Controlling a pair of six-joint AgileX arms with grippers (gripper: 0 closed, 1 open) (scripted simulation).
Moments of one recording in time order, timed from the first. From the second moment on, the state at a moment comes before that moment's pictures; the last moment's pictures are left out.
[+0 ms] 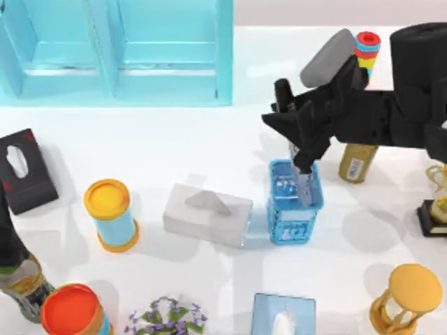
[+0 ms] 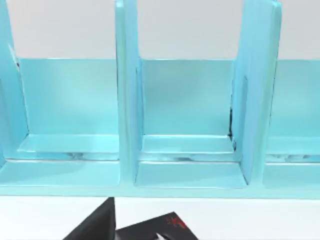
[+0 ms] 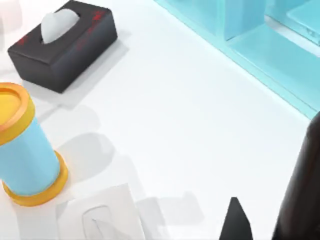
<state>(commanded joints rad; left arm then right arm) 0.00 0.00 0.00 0.00 0.00 0.00 0.42 1.64 0.92 0.22 -0.56 -0.17</state>
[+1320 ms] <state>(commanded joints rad) 0.00 0.00 0.00 0.00 0.00 0.00 -0.05 1.37 1.09 -0.48 -0.72 -0.38</state>
